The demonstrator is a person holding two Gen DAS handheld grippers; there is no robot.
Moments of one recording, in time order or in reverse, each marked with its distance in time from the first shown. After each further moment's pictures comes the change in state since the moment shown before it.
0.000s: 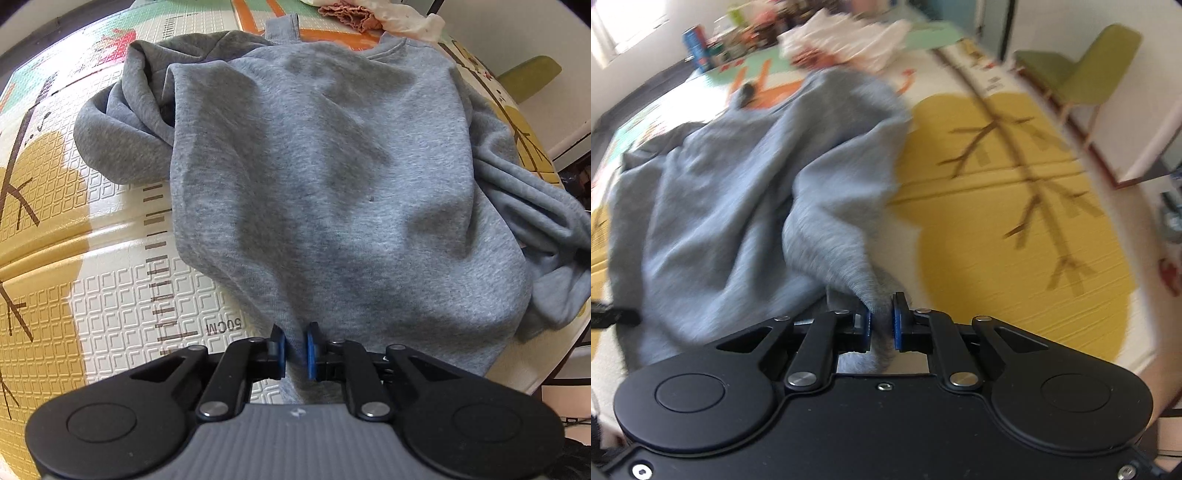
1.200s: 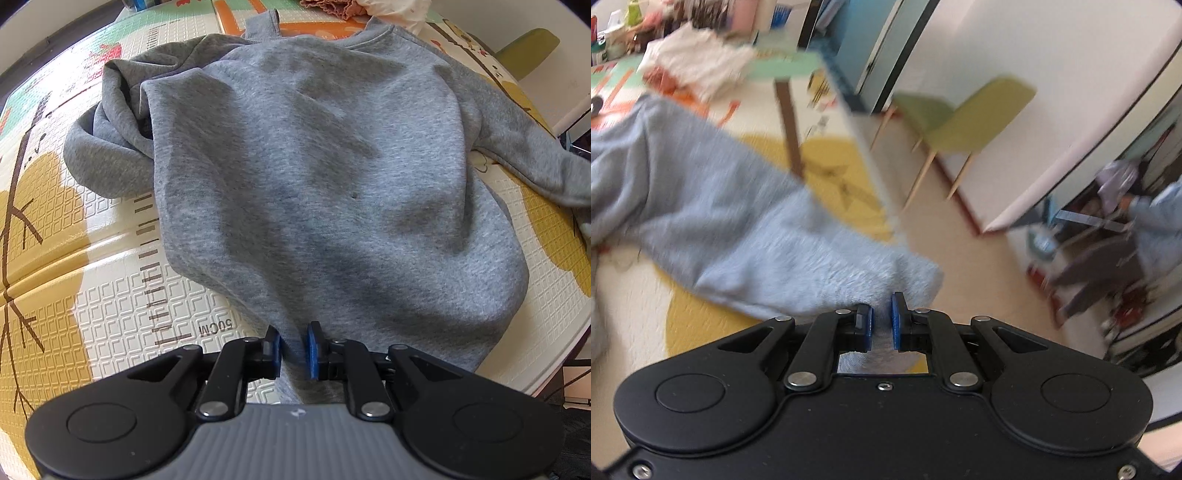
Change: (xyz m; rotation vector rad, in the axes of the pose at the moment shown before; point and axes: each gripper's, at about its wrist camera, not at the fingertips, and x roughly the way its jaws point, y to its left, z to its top) left arm -0.001 -0.021 0.011 0.065 0.029 0.063; right arm 0.027 -0.119 0.042 -0.061 -0.076 -0.408
